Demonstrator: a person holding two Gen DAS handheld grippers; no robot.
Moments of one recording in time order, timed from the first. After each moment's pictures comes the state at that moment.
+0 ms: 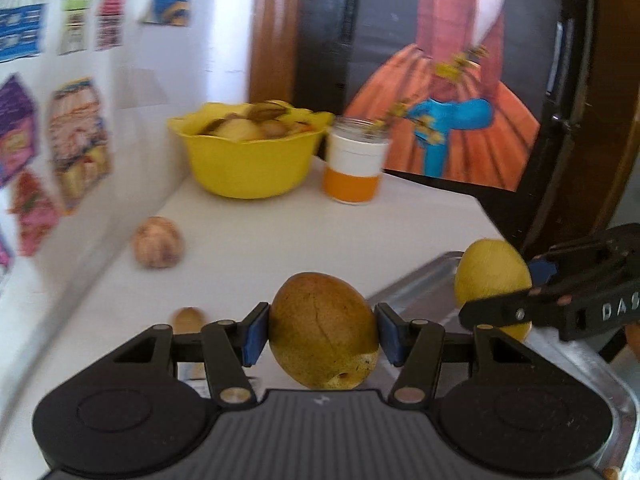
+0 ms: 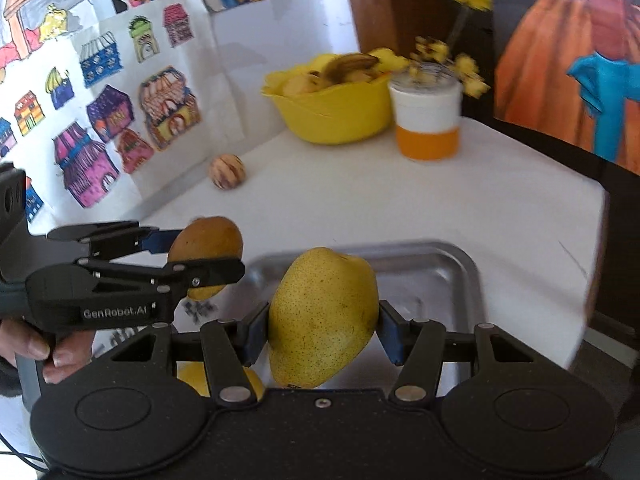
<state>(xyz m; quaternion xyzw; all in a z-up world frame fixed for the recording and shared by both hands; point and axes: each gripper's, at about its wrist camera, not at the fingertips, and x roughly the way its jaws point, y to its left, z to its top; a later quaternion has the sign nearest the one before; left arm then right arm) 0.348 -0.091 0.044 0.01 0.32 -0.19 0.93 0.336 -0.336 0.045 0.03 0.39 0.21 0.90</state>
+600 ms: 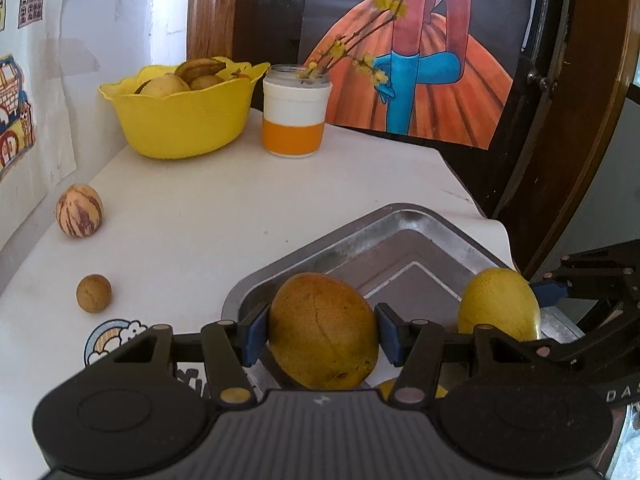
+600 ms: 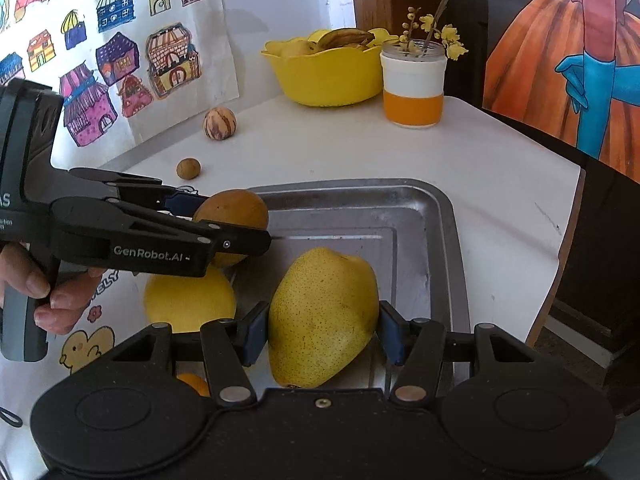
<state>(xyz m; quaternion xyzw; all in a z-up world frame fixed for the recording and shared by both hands) 0.341 -0.139 0.017 0.03 0.37 -0.22 0.90 0.295 -0.346 0.017 -0.02 0.39 0.20 0.90</state>
